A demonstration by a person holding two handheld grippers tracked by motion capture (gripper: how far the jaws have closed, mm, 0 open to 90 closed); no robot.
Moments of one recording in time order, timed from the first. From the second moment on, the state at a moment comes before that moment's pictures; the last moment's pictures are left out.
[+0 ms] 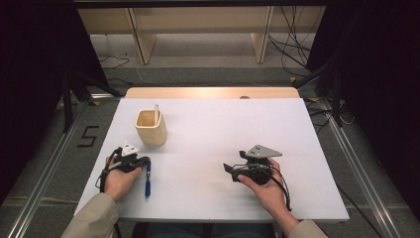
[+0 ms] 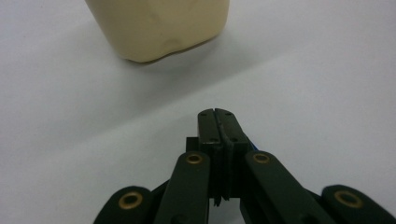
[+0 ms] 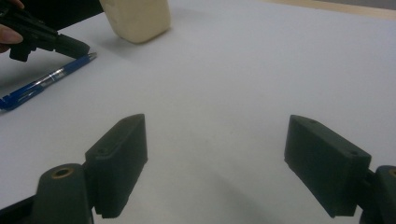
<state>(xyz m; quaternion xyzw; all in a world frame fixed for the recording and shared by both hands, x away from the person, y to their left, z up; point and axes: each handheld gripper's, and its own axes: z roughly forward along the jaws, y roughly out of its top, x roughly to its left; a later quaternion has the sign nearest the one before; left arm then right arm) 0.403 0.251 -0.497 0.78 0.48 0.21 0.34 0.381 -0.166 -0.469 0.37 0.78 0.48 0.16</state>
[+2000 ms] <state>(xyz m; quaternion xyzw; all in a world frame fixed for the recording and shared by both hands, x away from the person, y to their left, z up) 0.424 0.245 -0.495 0.79 0.48 0.19 0.34 0.381 -0.166 -0.469 0.37 0.78 0.48 0.16</state>
